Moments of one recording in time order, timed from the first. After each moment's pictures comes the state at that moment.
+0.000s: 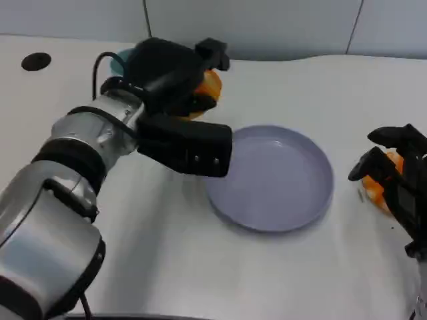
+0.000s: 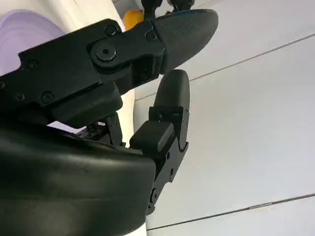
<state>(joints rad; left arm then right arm) -1.17 0.15 -0.62 1.34 0.81 -0.48 0.39 -0.38 0.01 -0.35 0.68 0.48 -0.32 0.60</state>
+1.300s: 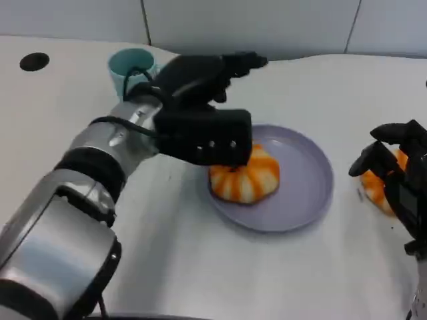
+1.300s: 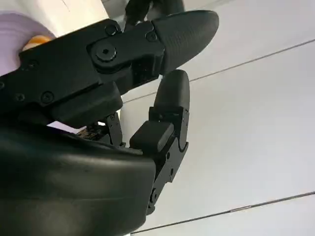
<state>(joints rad) -1.13 0.10 -0.37 1.33 0.49 -0.59 0.01 -0.37 0.03 -0.34 0.64 0.50 -0.36 0.63</state>
